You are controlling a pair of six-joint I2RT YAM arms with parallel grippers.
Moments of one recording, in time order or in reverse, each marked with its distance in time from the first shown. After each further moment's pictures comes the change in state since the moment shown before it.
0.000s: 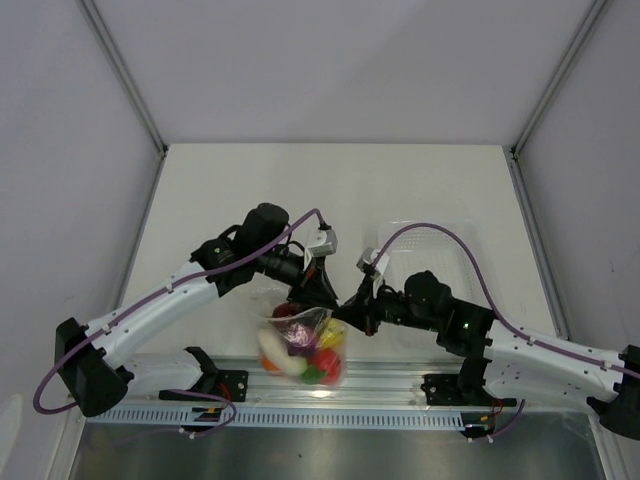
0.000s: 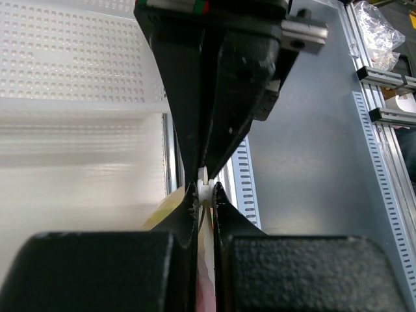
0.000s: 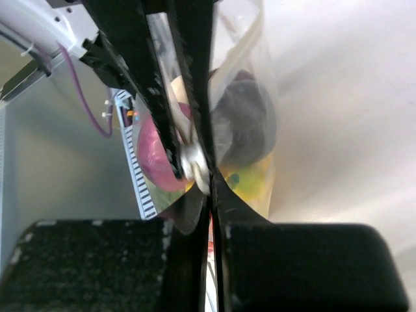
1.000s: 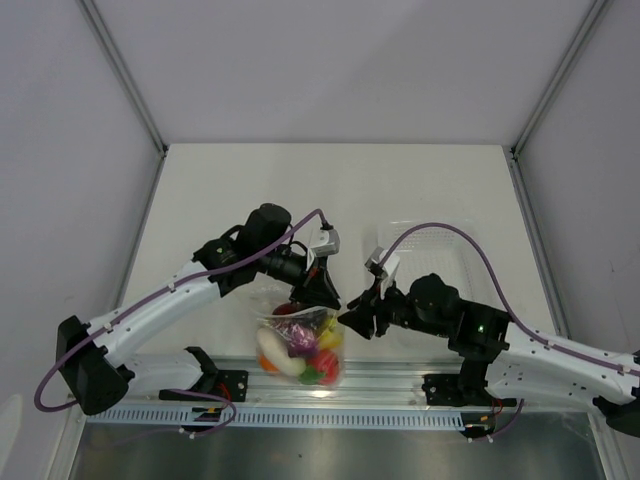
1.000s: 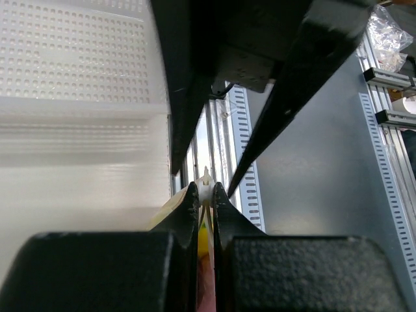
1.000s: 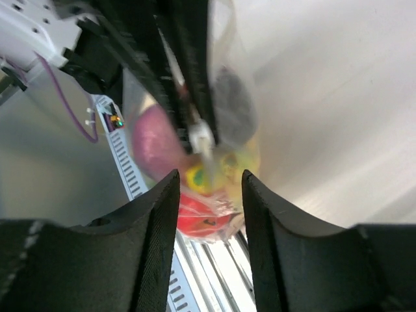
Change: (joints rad) left arm -0.008 0.014 0.000 0.019 -0.032 -0.008; right arm 0.084 -0.114 0.051 -0.184 0.207 0.039
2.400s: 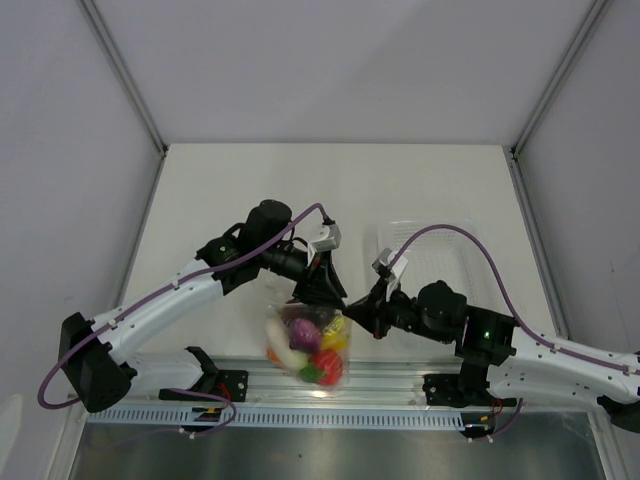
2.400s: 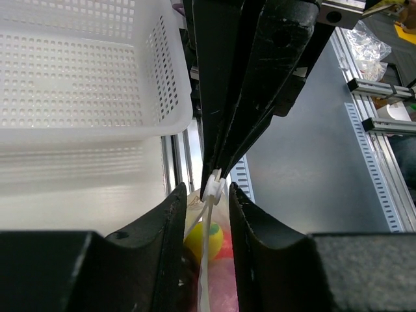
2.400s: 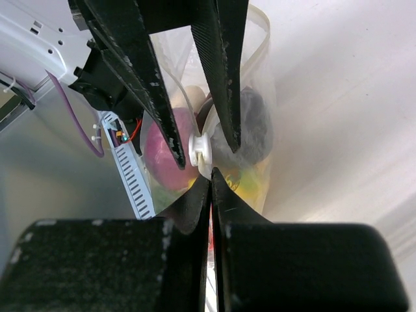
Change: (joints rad) left arm 0.004 0.016 0.000 0.100 0.071 -0.045; right arm 0.035 -0.031 -0.028 0.050 0.070 0.016
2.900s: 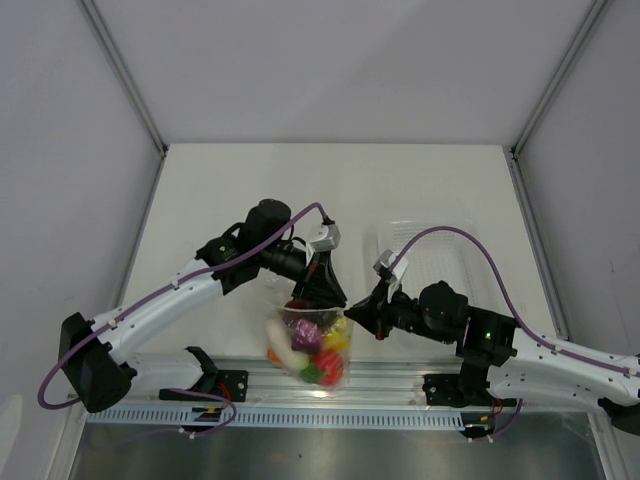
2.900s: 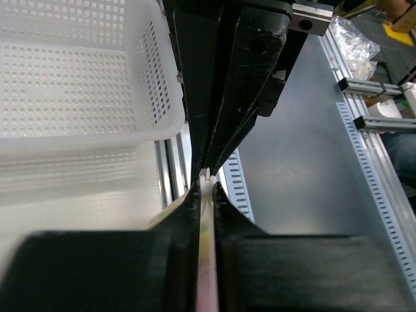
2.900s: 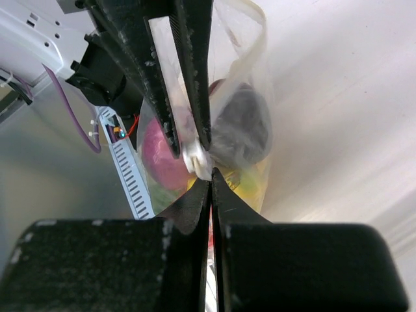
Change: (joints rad) left arm 0.002 0.000 0.000 0.014 0.036 -0.008; right arm -0.009 -0.013 -0.013 -0.002 -0.021 -0.020
